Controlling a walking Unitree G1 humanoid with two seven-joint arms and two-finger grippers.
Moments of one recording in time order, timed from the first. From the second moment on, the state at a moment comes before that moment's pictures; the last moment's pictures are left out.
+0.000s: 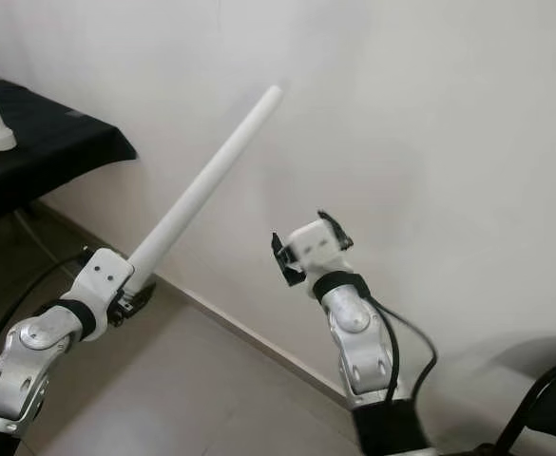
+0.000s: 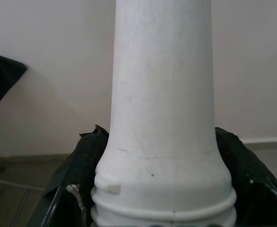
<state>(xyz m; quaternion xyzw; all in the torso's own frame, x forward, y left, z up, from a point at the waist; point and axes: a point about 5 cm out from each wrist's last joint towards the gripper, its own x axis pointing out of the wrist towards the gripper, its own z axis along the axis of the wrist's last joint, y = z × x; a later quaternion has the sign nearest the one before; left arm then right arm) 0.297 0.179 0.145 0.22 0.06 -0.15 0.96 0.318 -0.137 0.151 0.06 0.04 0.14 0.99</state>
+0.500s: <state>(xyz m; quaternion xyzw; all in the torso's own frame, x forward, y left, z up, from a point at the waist) 0.280 0.154 0.148 0.19 0.01 -0.24 0.95 0.301 -0.089 0.196 0.35 0.04 0.38 0.86</state>
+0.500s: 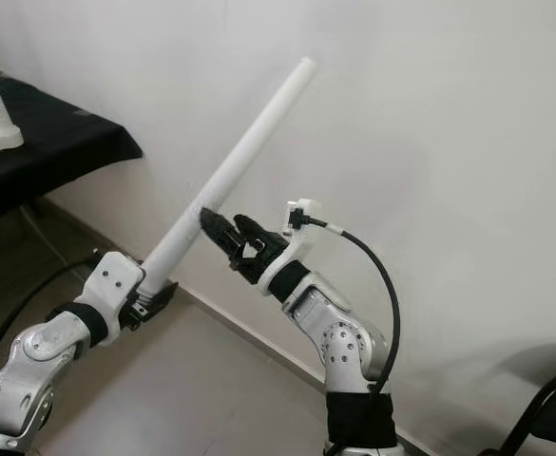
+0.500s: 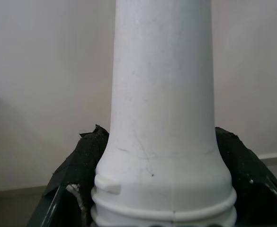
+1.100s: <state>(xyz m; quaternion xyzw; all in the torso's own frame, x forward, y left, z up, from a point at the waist) 0.271 0.143 0.143 0.18 0.01 -0.29 0.94 0.314 -0.091 0.206 0.37 0.04 0.36 0.86</state>
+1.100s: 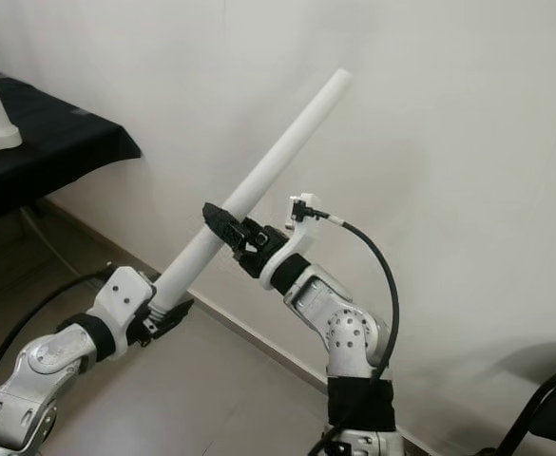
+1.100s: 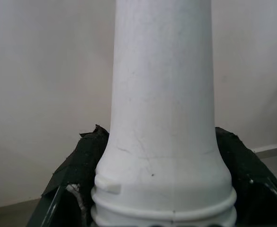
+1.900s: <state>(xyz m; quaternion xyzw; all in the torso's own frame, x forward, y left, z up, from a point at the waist) 0.264 0.131 0.145 0.17 0.00 -0.33 0.93 0.319 -0.069 0.203 0.37 0.05 0.36 0.86</state>
